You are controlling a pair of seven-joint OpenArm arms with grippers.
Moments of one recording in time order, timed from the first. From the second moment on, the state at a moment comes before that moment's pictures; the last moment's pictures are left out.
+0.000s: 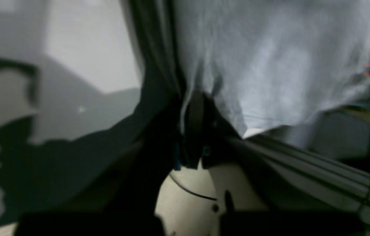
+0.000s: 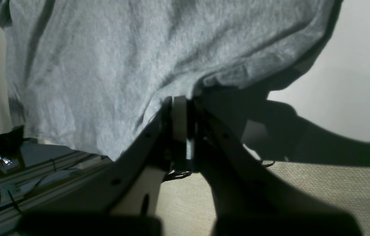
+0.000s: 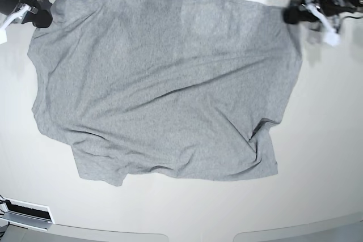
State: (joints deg) left arm 28.7 -27.2 -18.3 72.9 -66.0 -35.6 54.6; right arm -28.3 17.1 42.6 84.3 64.5 40.4 -70.6
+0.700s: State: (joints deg) left arm 28.5 -33.7 -24.6 89.7 -79.2 -43.7 63.6; right arm -28.8 20.0 42.6 98.9 59.3 40.4 -71.2
